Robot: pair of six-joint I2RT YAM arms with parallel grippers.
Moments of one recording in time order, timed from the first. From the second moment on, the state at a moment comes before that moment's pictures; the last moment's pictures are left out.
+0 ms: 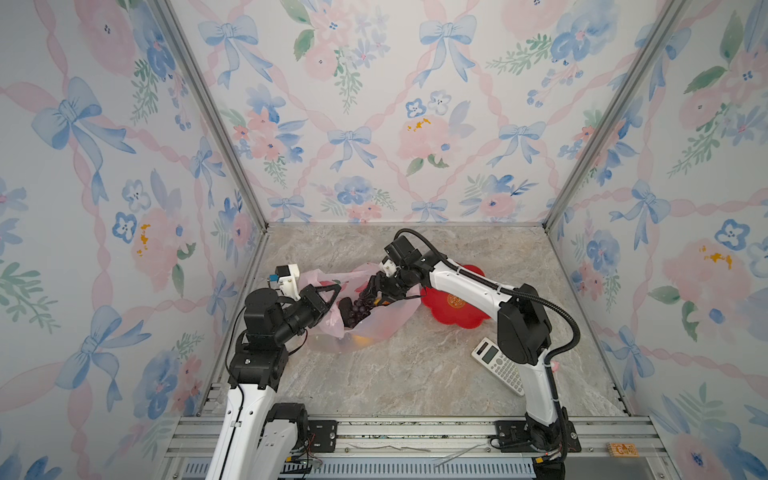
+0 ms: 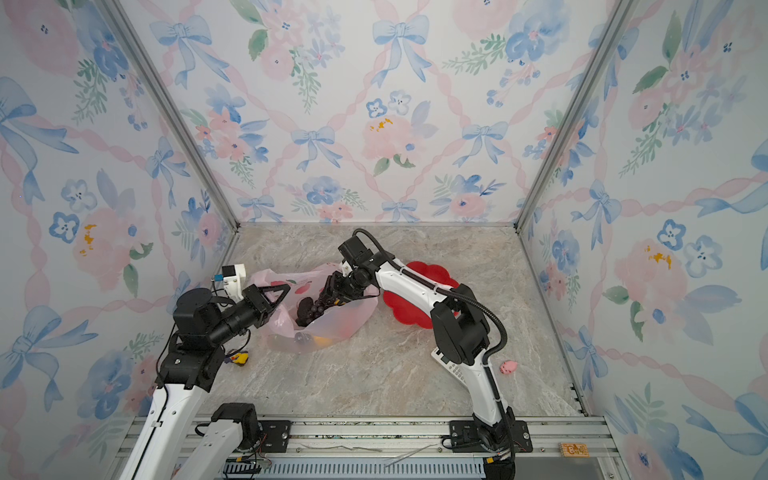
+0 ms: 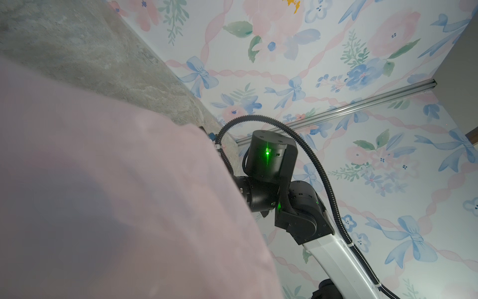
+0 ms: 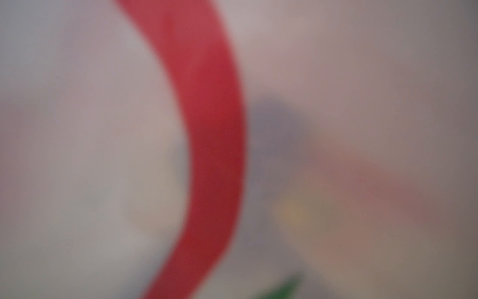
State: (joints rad) left arm -0.02 0.67 0.70 -0.26 0.63 -1.04; right arm 0.77 2.14 1.88 -0.73 -0.54 0.88
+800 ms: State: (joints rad) left arm 0.00 0.68 0.68 -0.23 0.59 -1.07; right arm 0.88 2.14 2.36 -1.22 -0.24 0.44
